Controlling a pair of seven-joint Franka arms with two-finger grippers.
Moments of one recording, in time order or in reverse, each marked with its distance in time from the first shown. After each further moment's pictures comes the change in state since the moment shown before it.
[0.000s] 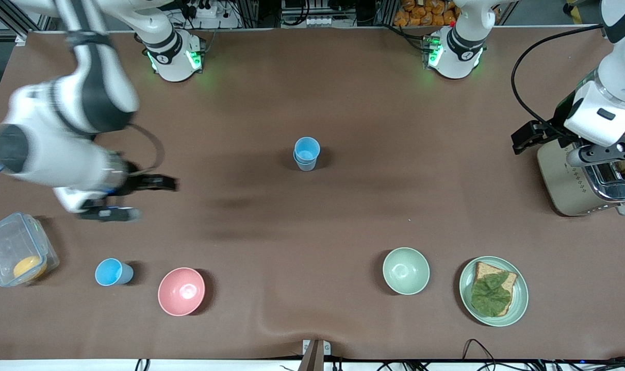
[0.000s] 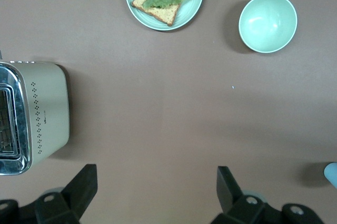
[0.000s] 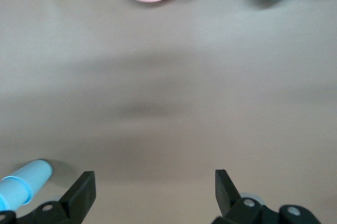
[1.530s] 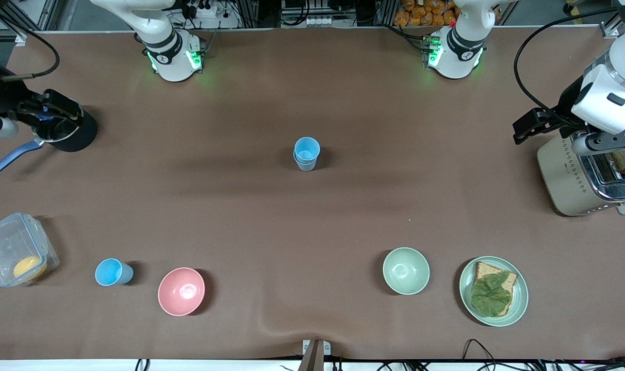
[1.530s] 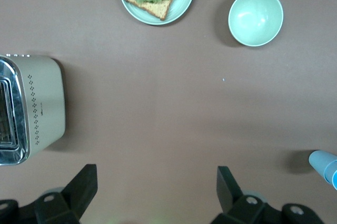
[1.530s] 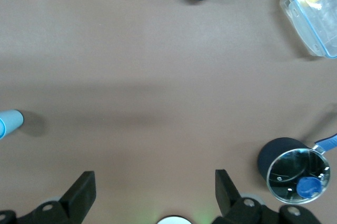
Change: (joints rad) left arm 0.005 0.001 -0.005 0.064 -0.033 -0.081 0.000; right arm -0.132 -0.317 0.055 0.022 -0.135 -0.305 -0.134
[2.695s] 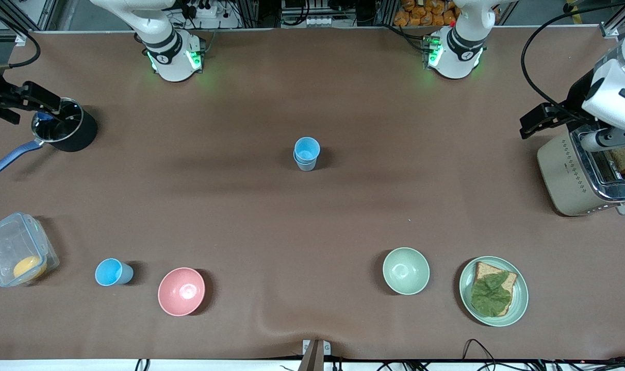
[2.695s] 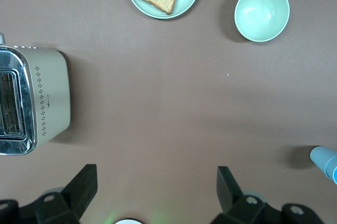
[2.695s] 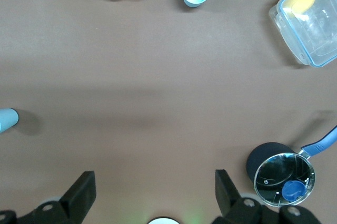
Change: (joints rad) left arm 0.004 0.000 0.007 0.034 0.000 -0.039 0.000; right arm 0.000 0.001 -0.033 0.031 -0.006 -0.006 -0.049
